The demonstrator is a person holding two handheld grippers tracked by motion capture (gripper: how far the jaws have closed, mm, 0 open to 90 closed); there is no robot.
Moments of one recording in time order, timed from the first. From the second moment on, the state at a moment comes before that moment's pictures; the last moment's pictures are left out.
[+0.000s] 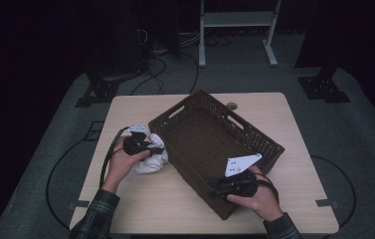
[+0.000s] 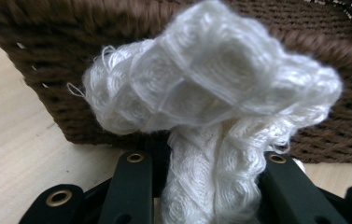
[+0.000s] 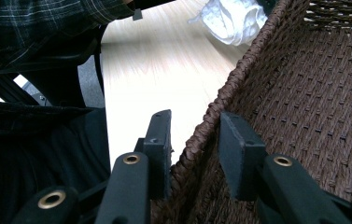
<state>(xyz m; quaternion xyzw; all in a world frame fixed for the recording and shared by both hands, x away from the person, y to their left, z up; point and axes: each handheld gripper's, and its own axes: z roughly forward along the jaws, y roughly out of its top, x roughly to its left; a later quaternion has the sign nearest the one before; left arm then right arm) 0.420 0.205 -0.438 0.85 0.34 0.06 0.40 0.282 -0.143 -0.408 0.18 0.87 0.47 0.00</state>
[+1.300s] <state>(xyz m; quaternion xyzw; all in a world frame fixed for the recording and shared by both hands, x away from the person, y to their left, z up) 0.408 0.206 -0.429 0.84 0.32 0.05 0.43 0.282 -0.143 -0.408 0.18 0.87 0.47 0.00</state>
